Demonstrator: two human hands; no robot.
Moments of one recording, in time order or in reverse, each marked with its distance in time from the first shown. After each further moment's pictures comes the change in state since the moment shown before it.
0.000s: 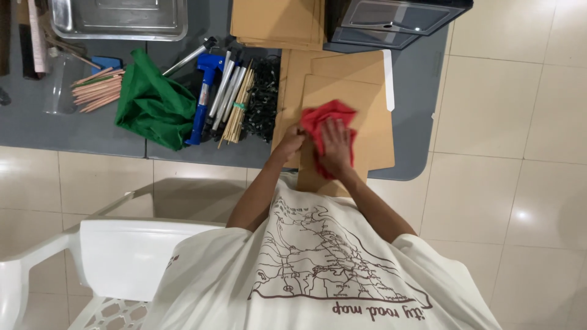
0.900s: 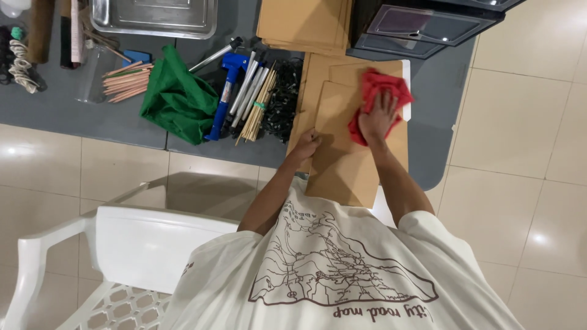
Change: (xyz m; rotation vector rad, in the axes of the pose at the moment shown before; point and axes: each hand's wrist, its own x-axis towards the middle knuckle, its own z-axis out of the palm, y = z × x) left_hand -0.002 -0.037 -0.015 0.038 0.003 0.132; right_hand 0.101 0.078 0.008 0.109 0.099 0.350
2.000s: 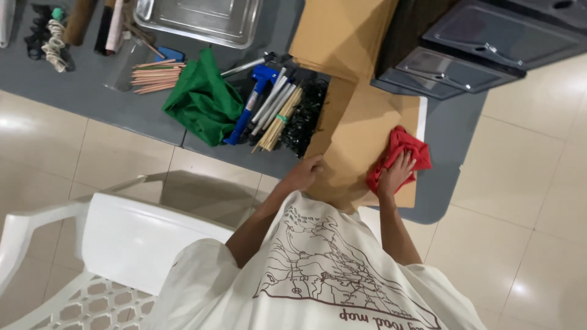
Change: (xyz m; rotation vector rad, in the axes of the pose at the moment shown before) left_hand -0.123 0.148 -0.020 0.442 0.025 0.127; right_hand -0.074 0.080 0.050 0.025 0.174 0.082
